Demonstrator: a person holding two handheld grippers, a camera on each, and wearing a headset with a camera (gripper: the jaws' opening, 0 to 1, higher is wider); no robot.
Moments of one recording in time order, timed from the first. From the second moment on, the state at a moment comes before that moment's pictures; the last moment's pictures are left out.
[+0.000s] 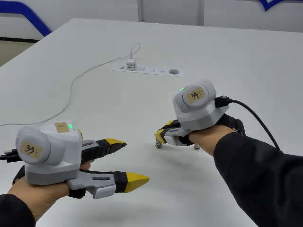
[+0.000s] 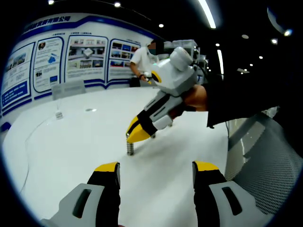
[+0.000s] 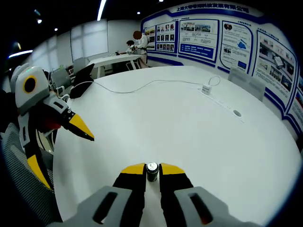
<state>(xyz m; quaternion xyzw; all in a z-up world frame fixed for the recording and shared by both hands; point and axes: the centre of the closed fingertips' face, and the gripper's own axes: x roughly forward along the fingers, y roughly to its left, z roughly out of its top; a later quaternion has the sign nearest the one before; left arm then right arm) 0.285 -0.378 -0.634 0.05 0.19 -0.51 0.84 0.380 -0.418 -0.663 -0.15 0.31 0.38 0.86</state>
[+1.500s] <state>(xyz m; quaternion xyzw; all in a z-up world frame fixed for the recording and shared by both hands) 0.281 -0.379 -0.637 0.05 0.20 -0.51 0.83 0.312 -0.464 -0.657 -0.15 0.29 0.39 0.86</state>
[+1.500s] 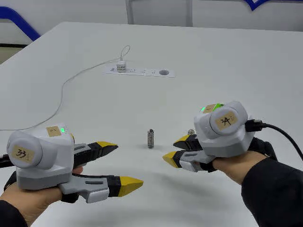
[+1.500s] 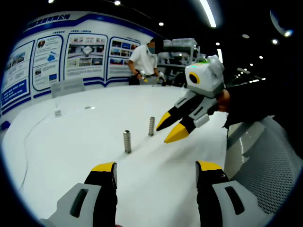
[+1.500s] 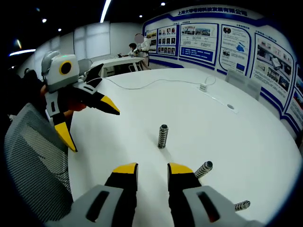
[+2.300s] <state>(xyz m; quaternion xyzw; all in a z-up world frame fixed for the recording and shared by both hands) 0.279 -0.385 -0.639 0.05 0.20 -0.52 0.83 0.297 -0.537 -0.634 -0.12 0.28 0.33 0.89</state>
